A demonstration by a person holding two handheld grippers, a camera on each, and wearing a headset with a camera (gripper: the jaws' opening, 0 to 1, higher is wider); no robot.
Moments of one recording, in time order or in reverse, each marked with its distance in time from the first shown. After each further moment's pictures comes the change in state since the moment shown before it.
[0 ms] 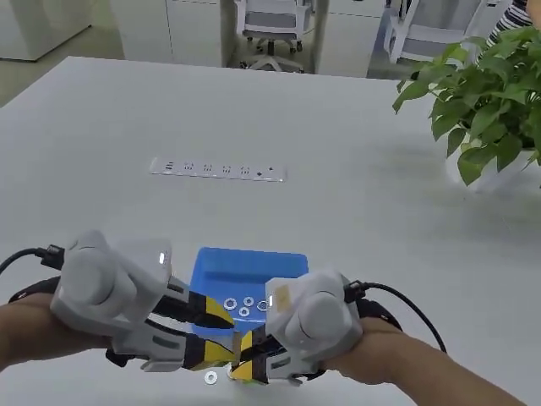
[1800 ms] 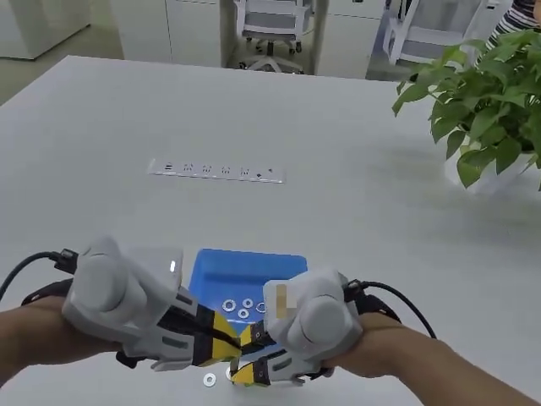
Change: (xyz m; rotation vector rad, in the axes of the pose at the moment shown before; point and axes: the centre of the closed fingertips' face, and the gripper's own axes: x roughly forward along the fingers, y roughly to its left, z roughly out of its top) left arm 0.010 -0.005 0.001 0.042 0.005 -0.043; right arm 0.002 -0.002 -0.002 -0.092 0.020 0.017
